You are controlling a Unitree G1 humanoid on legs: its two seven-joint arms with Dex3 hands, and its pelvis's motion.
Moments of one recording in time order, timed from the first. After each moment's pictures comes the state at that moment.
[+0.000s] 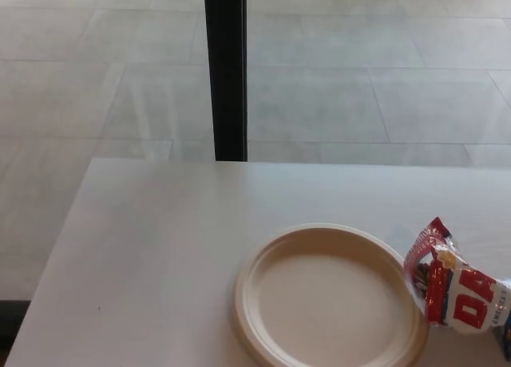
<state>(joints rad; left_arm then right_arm) 0.25 0.54 0.41 1.27 -0.08 -0.10 -0.19 0.26 -0.43 -0.52 1.19 0.10 -0.28 0.09</state>
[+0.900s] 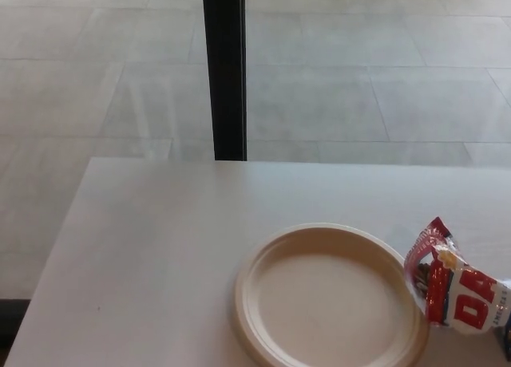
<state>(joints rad) 0.24 0.55 0.45 1.32 -0.10 -0.12 -0.22 -0.06 -0.65 -0.91 0.91 0.39 -0.24 0.12</state>
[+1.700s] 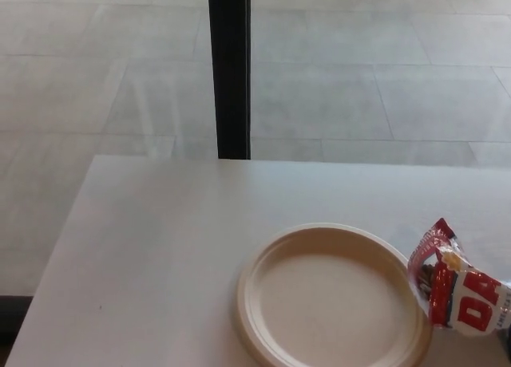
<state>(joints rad) 0.24 0.55 0.46 1.32 -0.11 -0.12 -0.23 0.01 -0.76 -0.35 0.27 0.21 -0.18 0.24</state>
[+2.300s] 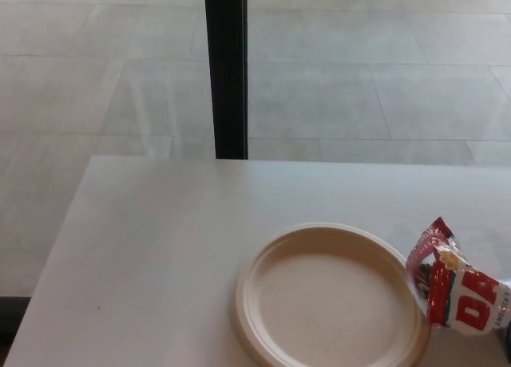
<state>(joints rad) 0.24 0.55 0.47 1.32 -0.12 -0.13 -0.23 -0.04 -0.76 -0.12 0.35 0.00 -0.18 0.25</state>
